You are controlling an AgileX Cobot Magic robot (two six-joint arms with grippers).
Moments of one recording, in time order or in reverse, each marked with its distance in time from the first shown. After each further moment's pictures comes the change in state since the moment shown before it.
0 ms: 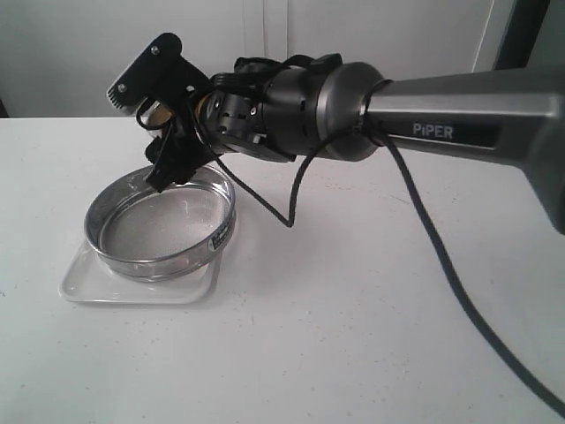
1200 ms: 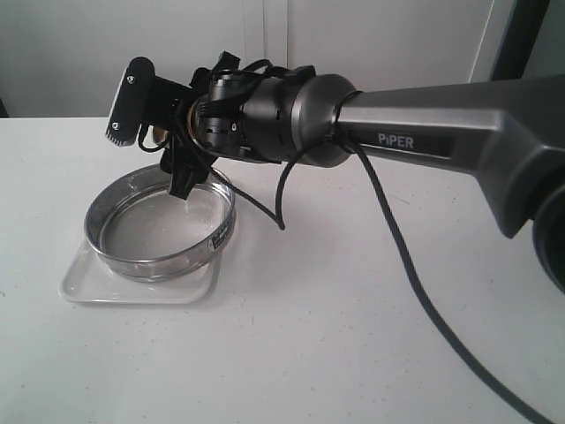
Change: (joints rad) left arm 0.000 0.000 0.000 0.000 0.000 0.000; right arm 0.013 0.068 -0.074 -0.214 0.079 -0.152
